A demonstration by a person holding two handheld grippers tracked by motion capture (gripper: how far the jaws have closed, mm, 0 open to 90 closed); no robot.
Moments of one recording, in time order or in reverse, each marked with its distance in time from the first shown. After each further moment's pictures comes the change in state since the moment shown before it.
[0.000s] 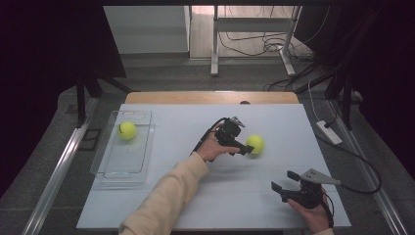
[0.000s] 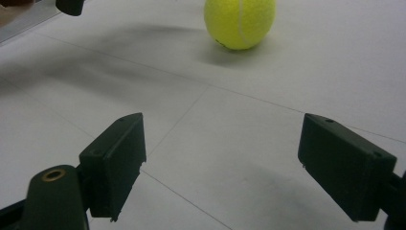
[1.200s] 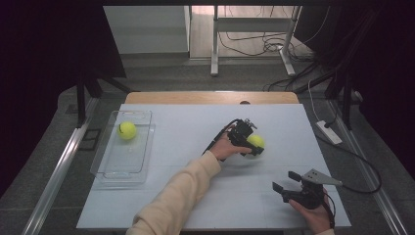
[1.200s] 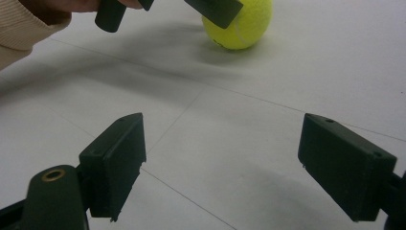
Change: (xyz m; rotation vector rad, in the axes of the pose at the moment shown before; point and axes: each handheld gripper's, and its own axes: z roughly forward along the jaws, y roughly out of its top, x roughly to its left) left arm -0.004 0.016 0.044 0.046 -0.007 0.006; right arm -0.002 -0.001 -0.003 -0.004 -0.001 0.005
